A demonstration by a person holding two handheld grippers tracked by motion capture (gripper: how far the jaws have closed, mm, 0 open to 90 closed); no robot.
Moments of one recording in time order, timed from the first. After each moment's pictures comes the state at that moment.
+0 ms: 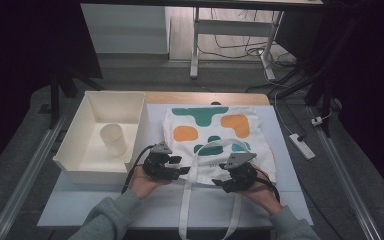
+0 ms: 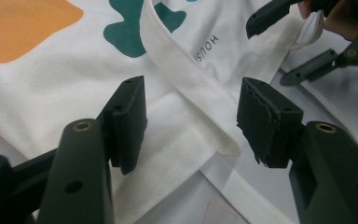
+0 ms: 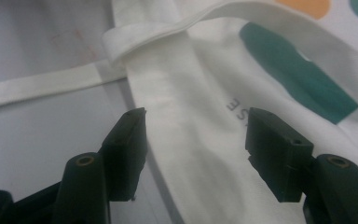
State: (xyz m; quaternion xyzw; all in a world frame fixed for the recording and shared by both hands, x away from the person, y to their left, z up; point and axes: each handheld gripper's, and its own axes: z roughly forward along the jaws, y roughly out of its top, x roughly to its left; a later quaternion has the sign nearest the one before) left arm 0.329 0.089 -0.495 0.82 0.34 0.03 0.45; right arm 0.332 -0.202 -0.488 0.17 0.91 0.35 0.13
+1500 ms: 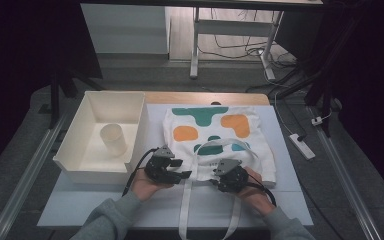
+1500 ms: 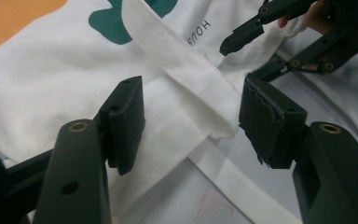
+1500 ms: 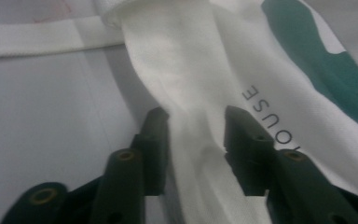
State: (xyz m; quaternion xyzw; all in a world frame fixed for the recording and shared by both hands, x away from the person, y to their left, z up) left arm 0.324 0.082 -0.501 0.83 0.33 0.03 0.44; right arm 0.331 -0.184 -0.510 0.14 0.93 0.29 0.18
